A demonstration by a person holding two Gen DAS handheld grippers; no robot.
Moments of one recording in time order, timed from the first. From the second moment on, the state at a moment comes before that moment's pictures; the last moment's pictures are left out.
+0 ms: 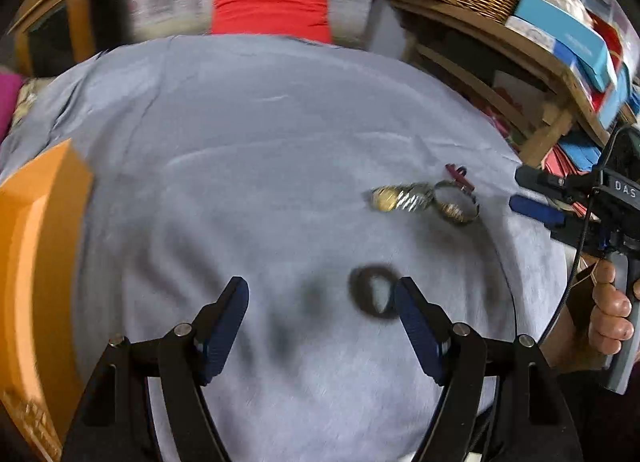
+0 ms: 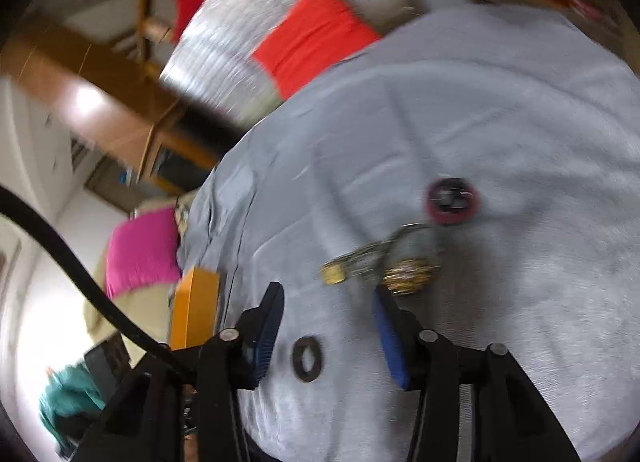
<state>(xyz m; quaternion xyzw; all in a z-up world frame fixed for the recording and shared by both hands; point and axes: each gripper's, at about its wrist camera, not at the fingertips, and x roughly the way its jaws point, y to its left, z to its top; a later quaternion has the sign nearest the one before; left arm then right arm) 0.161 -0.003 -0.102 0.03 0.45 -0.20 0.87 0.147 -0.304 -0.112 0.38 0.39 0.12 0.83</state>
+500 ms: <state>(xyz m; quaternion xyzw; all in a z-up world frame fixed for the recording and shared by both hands) 0.224 -0.060 -0.131 0.05 0.44 -0.28 0.85 0.184 -0.331 -0.152 0.39 0.45 0.08 0.80</state>
